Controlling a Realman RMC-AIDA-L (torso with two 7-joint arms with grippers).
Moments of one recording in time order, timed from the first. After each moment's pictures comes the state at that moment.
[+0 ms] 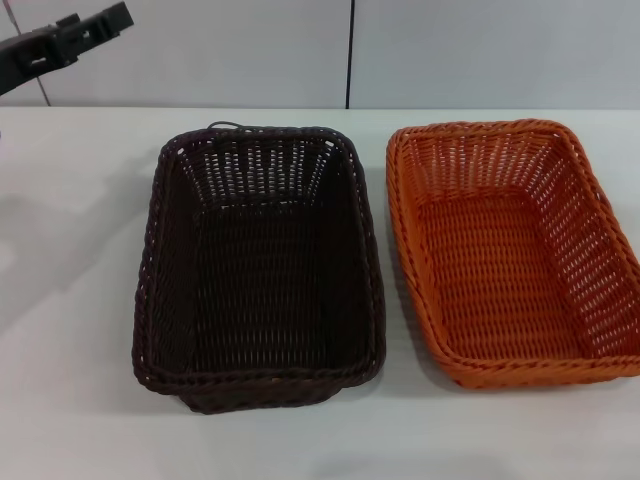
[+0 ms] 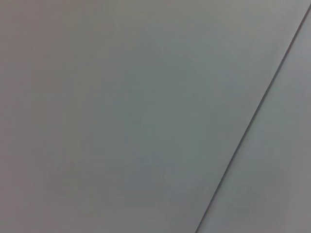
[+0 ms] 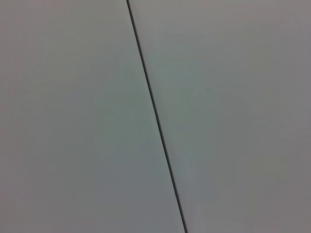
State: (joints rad) left arm -0.40 -2.06 -2.29 -1.04 1.58 -1.06 1.21; right arm 0.60 2.06 -0.11 -0.11 -0.98 -1.11 0.42
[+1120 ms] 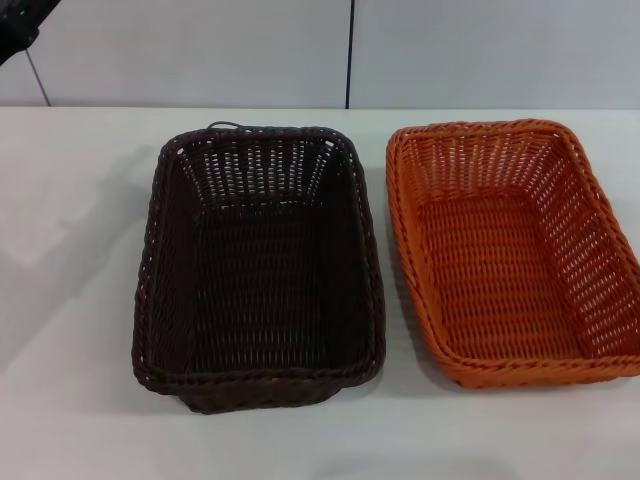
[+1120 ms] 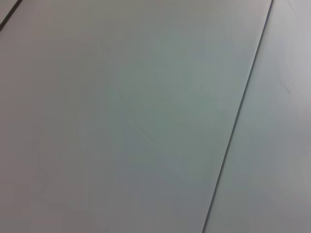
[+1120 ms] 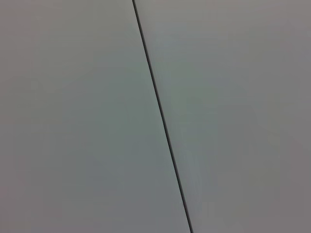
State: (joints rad) left arm -0.42 -2.06 -2.28 -0.63 0.94 -1.31 1.87; right arm 0.62 2.06 -0.10 -0.12 -0.98 -1.11 0.42
